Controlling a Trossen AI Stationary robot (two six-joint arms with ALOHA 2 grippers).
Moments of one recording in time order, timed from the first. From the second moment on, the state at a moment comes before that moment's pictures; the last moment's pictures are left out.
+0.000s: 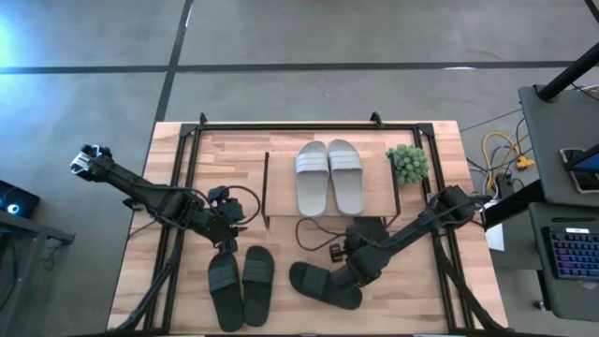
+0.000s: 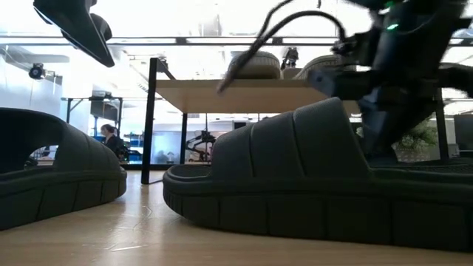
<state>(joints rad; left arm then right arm) -0.45 1.09 0.93 -0.83 -0.39 -0.62 0.55 2.01 1.39 -1.20 0.51 1.95</state>
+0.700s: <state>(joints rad) -0.45 1.09 0.93 -0.83 -0.40 -0.62 0.63 2.01 1.25 -1.29 0.34 2.25</state>
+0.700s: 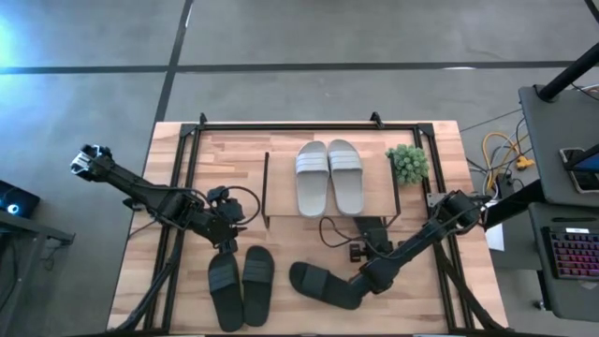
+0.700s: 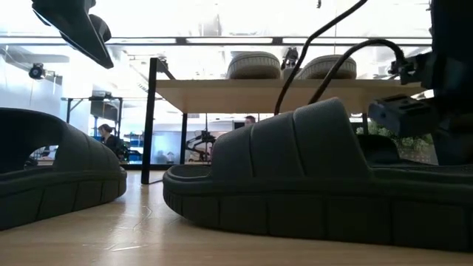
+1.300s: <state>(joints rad) -0.45 1.09 0.93 -0.83 -0.40 -0.63 0.61 2.01 1.30 -1.29 0.42 2.21</state>
